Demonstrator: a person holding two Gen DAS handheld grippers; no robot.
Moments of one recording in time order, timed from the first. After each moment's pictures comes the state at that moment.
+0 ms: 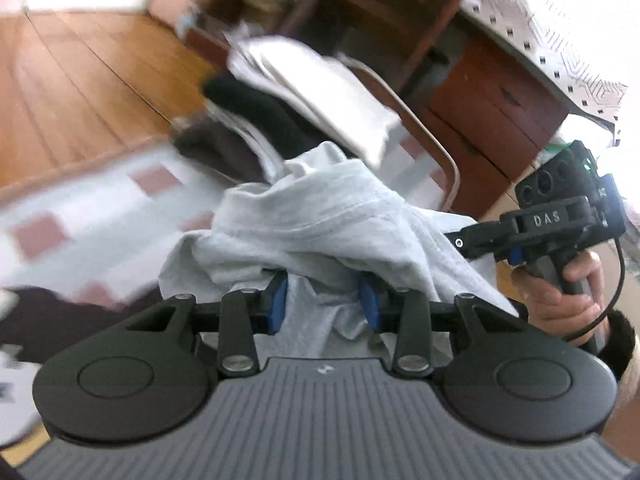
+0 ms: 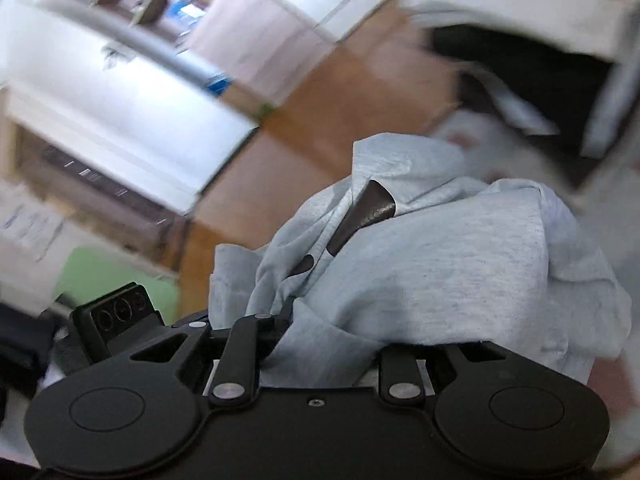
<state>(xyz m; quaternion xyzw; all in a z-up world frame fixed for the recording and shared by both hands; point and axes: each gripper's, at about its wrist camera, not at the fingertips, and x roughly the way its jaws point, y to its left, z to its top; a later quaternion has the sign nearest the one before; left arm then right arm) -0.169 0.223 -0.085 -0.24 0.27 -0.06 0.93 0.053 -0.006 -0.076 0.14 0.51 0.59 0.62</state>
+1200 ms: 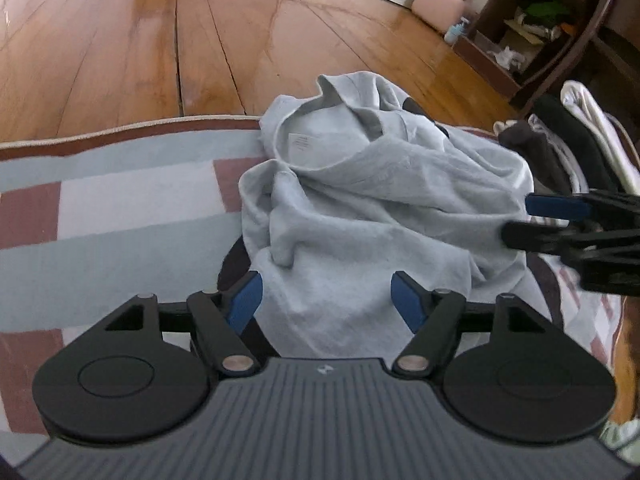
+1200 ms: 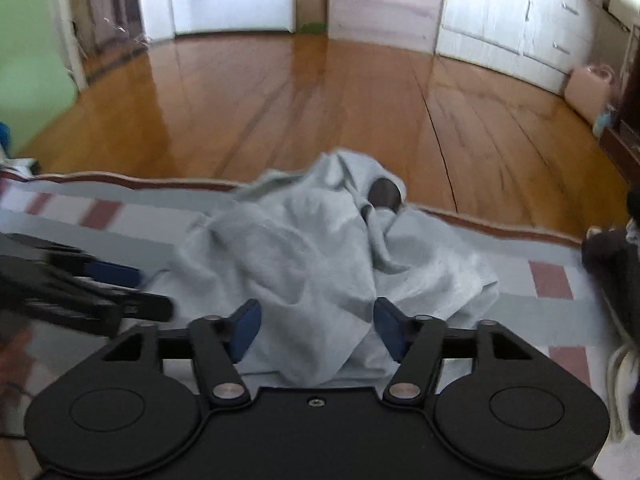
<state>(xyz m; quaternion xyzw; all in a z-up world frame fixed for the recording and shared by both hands) -0.301 0.377 -0.212 -0.32 0.34 0.23 0.85 -0.101 0.235 -0.158 -0.25 0.35 0.55 0.72</state>
